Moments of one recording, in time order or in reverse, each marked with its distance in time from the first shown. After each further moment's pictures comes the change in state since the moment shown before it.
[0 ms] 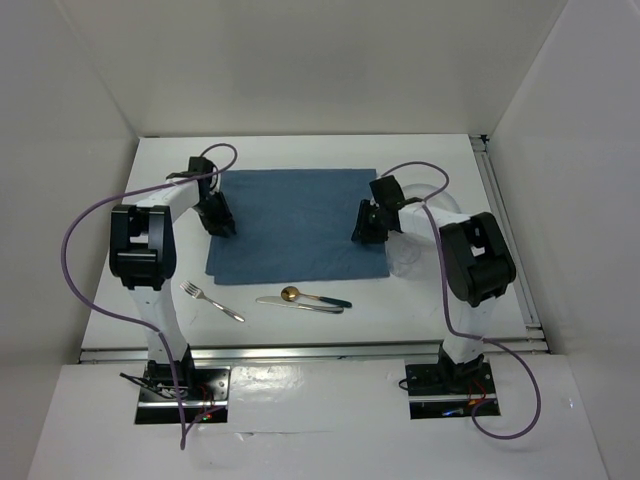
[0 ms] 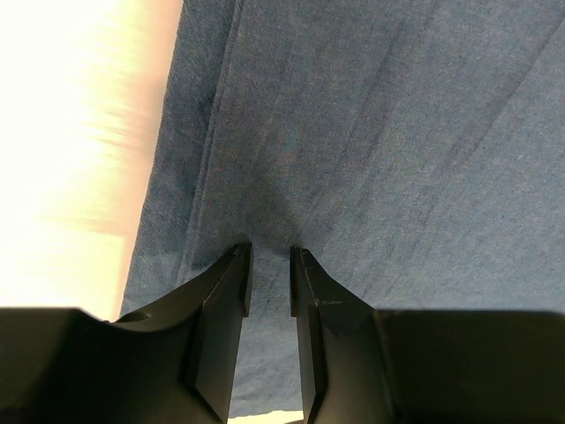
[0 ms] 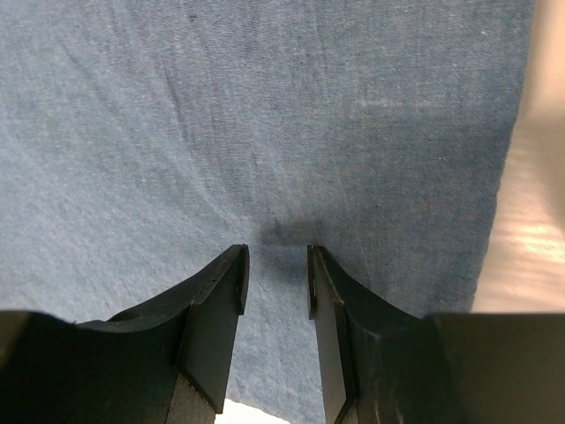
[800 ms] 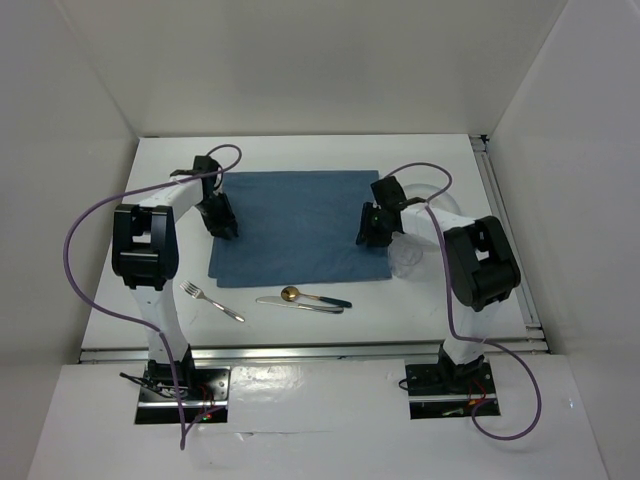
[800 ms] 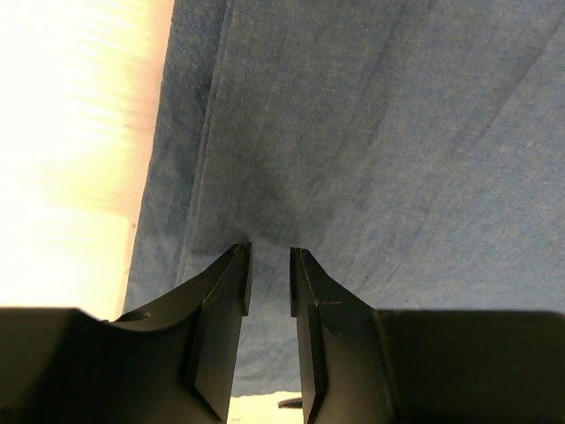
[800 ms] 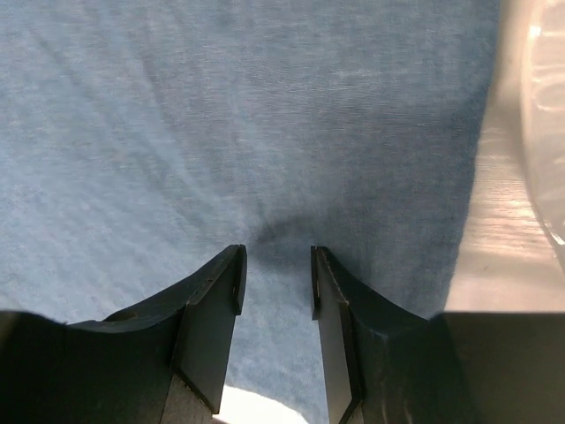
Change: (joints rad) left arm -0.026 -0.001 0.027 -0.076 -0.013 0.000; right arm 0.008 -0.053 -0.029 -0.069 0.051 -0.009
